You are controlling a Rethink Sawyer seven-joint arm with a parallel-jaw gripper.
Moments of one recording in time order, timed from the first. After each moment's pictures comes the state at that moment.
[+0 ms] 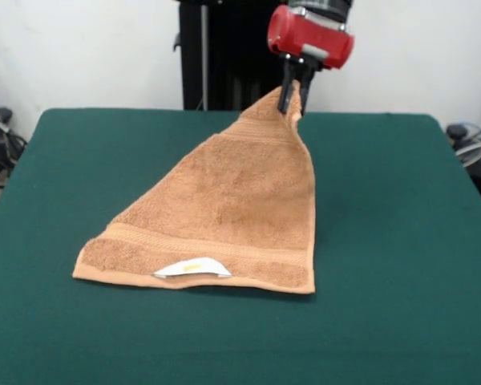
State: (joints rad) arm -0.06 -0.79 -0.12 2.25 0.07 -0.51 1.24
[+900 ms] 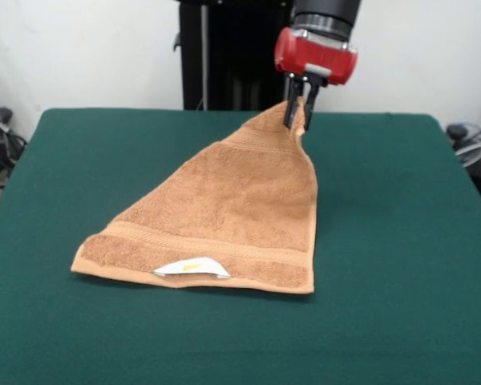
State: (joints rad) arm -0.04 -0.72 -0.12 2.25 0.08 -0.54 1.38
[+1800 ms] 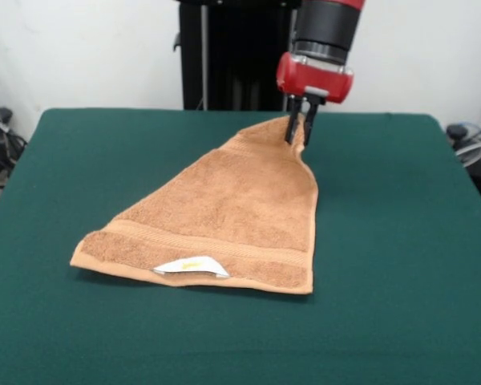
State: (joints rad) arm -0.02 -0.59 -0.12 2.25 0.08 -0.58 1.40
